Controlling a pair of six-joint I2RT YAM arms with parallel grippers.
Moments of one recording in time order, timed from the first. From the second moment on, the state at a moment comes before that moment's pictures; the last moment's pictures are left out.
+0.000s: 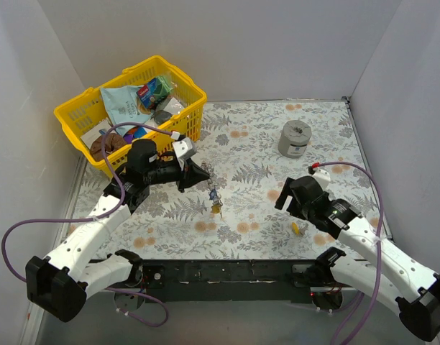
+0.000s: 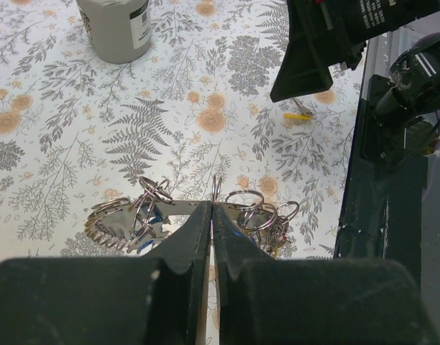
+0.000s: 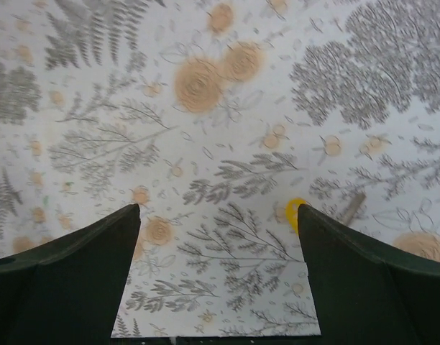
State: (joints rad) left arm -0.46 1.03 0.89 -0.17 0.77 0.12; right arm 0.67 0.77 0.64 -0.67 0.36 0.84
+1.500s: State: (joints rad) left arm -0.46 1.03 0.84 -0.12 0.77 0.10; right arm 0.66 0.98 0.44 -0.64 0.40 0.96
